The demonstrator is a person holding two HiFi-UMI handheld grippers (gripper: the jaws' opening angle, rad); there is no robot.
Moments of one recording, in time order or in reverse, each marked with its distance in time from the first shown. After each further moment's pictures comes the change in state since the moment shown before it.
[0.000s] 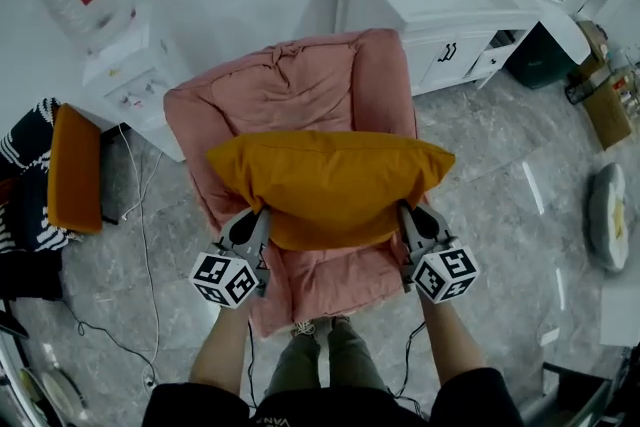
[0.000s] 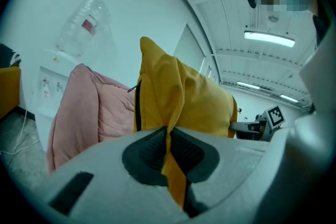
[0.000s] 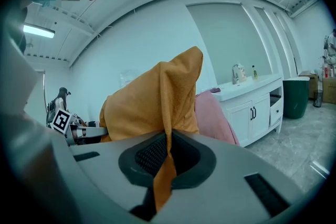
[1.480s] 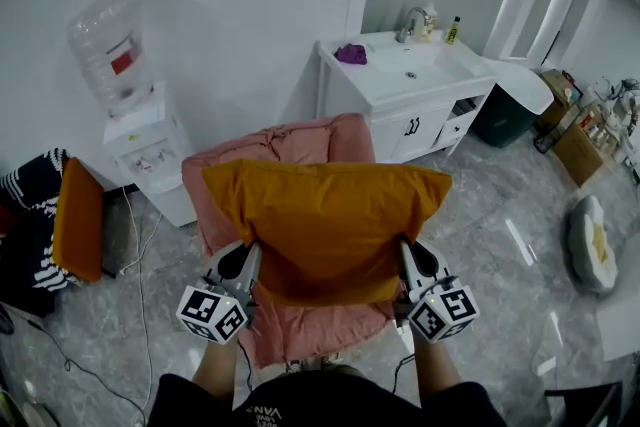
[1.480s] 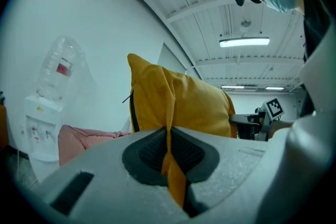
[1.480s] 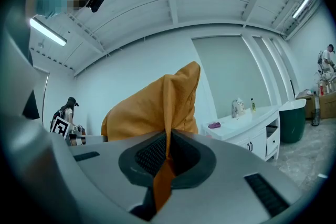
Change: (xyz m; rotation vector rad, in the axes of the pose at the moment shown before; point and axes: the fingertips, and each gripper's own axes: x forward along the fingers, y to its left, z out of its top) left arm -0.069 -0.103 0.148 0.199 -0.176 -0.101; right arm -0.114 0.063 0.163 -0.074 -0.270 -0.023
